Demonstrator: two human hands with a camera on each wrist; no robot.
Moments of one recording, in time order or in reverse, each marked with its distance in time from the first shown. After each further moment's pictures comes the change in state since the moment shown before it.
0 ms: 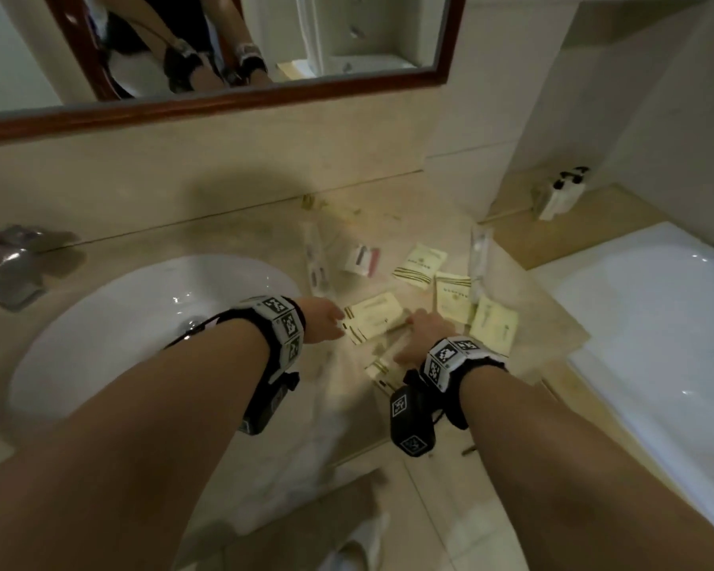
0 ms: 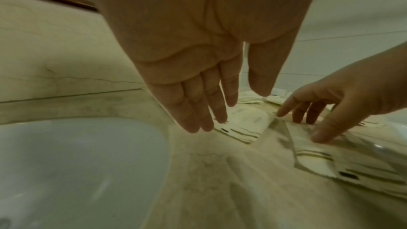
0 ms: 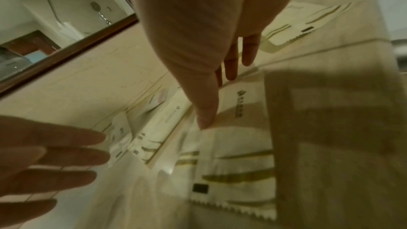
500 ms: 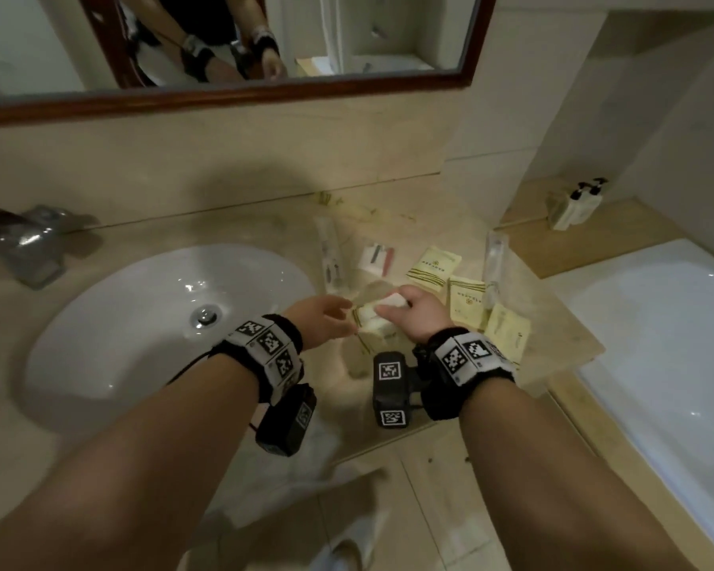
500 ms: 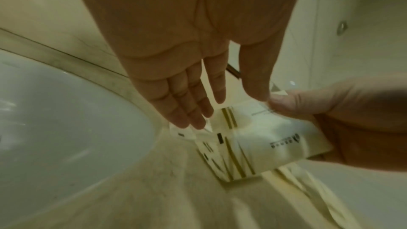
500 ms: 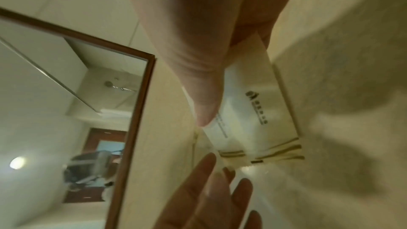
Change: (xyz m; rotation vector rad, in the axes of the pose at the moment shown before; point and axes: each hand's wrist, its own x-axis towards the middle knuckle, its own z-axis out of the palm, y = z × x) left_hand -0.012 -0.022 0.023 -0.650 0.223 0.003; right_hand -0.006 -0.036 -0.016 0.630 0.092 -0.235
